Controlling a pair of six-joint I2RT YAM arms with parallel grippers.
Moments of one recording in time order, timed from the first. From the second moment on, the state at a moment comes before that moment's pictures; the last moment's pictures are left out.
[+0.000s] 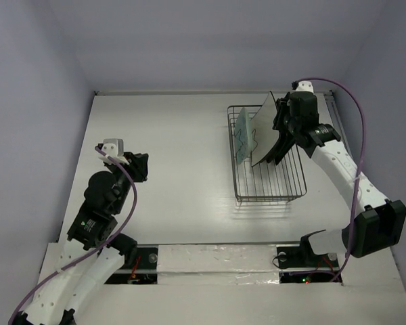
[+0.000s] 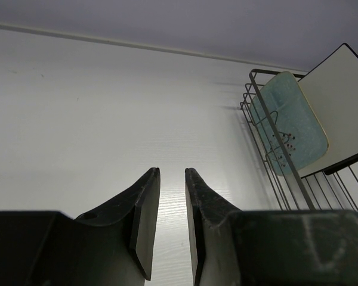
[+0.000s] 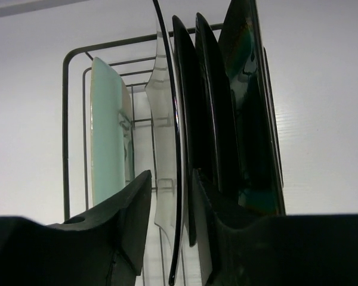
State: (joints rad) left arm -0.47 0.48 0.68 -0.31 -0.25 -0.32; right arm 0.29 1.36 1.29 -0.45 0.25 0.31
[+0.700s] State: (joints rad) left arm -0.47 0.47 0.68 -0.31 -0.25 -0.32; right arm 0.35 1.46 1.32 -0.46 0.32 0.30
